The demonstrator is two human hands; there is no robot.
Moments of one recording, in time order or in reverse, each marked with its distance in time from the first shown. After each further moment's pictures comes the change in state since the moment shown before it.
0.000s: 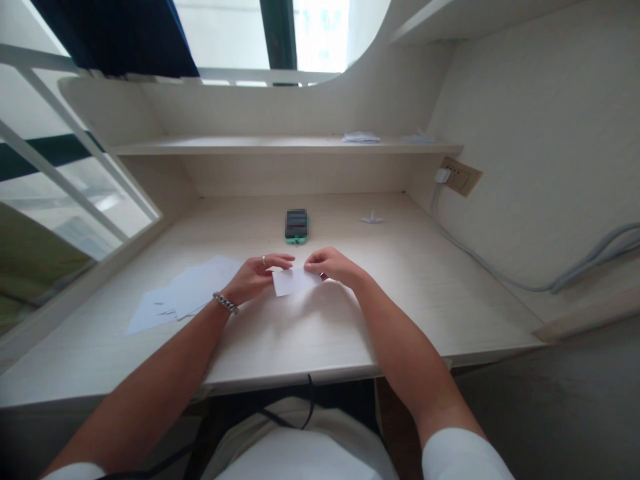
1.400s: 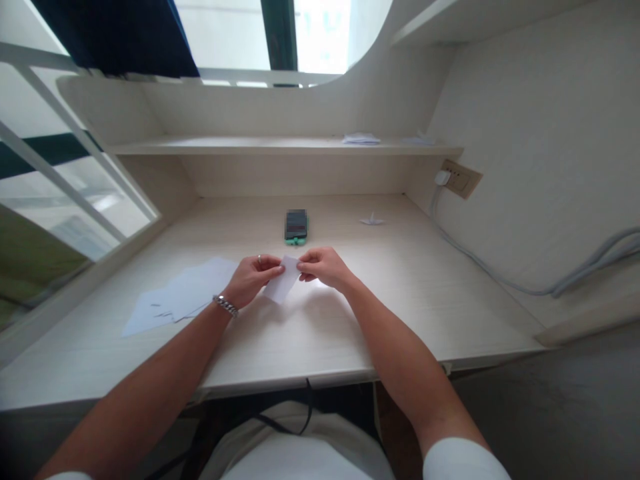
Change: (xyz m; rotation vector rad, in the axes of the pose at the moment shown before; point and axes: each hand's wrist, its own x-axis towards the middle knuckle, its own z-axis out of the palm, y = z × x) left_hand 0.001 0.001 0.008 -0.202 0.192 -0.206; right_hand -0.001 -0.011 0.023 0.166 0.168 -0.062
